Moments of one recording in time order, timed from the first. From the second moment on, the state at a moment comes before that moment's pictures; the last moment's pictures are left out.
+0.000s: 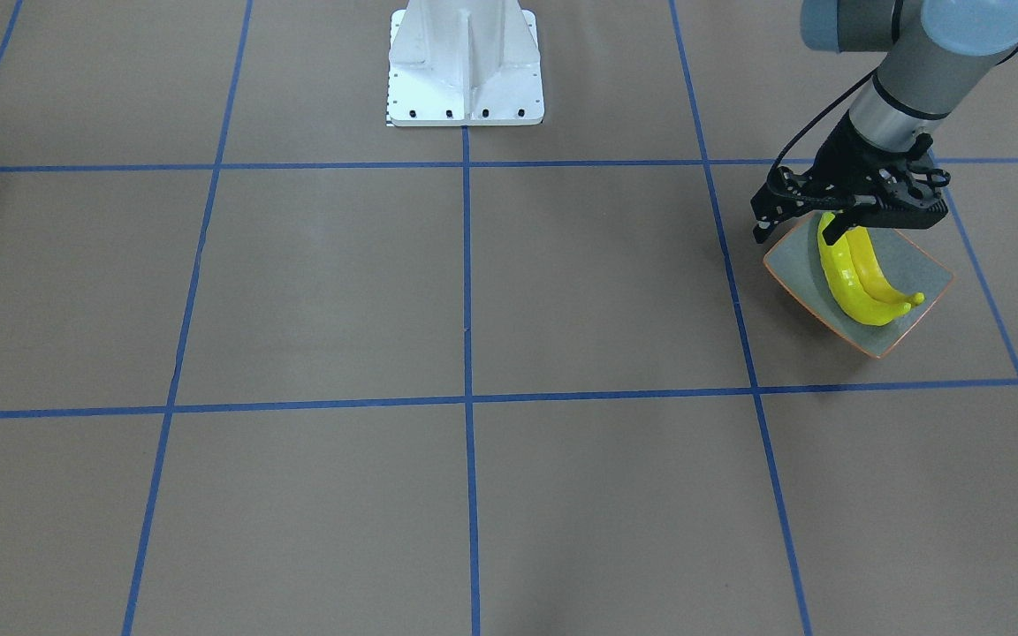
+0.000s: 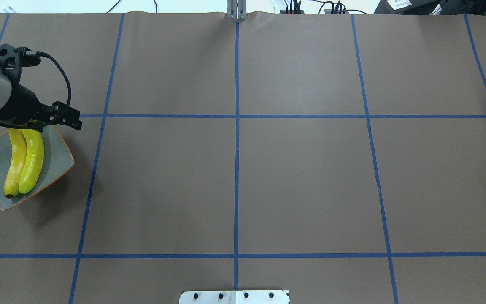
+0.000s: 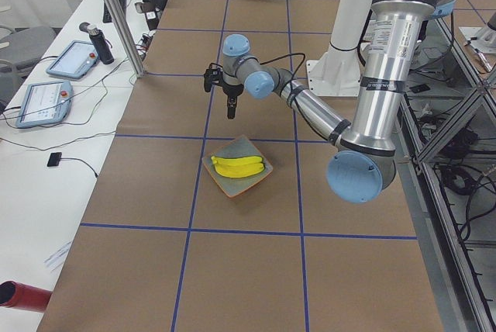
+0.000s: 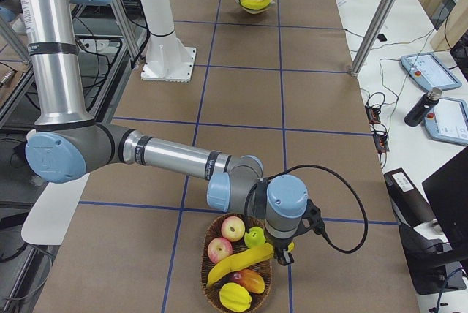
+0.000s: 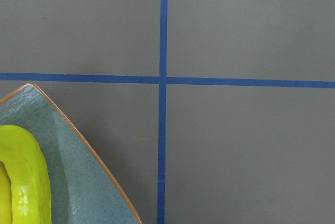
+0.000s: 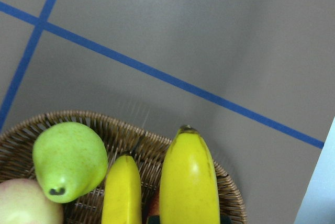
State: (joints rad) left arm -0.92 -1.74 -2.01 -1.71 -2.14 -0.94; right arm 1.75 -1.44 1.34 -1.55 2.29 -0.54
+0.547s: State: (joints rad) left arm -0.89 -1.89 -1.95 -1.71 -2.14 -0.97; right arm 1.66 -1.42 1.45 -1.57 2.71 -0.16
